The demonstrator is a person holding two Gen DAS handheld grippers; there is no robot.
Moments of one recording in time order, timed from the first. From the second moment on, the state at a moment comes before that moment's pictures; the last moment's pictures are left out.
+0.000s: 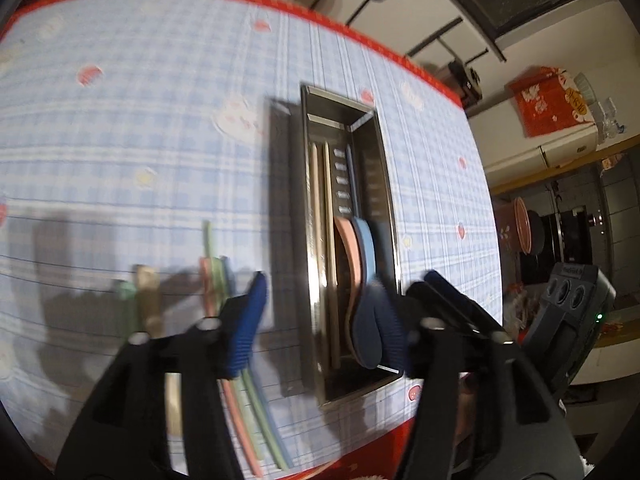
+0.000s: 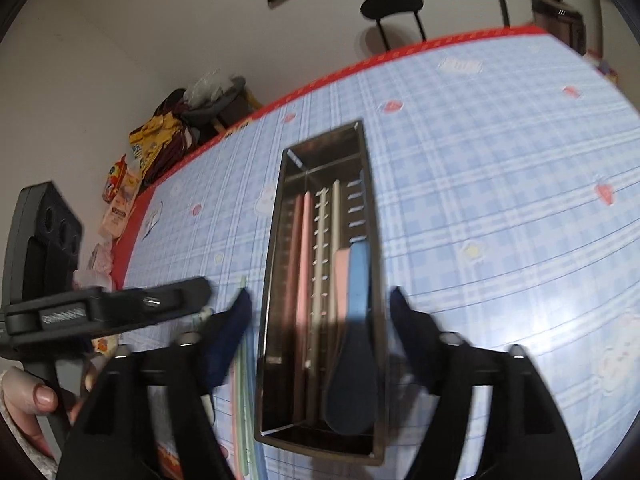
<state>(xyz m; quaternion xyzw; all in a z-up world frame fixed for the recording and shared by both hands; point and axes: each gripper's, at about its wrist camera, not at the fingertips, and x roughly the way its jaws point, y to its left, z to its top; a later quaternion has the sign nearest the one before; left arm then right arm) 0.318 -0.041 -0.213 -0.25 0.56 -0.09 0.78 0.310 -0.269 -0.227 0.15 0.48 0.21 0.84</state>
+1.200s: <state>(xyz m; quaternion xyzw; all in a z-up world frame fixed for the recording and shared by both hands) 0.118 0.047 -0.267 -0.18 0.59 0.11 0.78 0.176 -0.192 -0.257 -0.04 0.53 0.20 0.82</state>
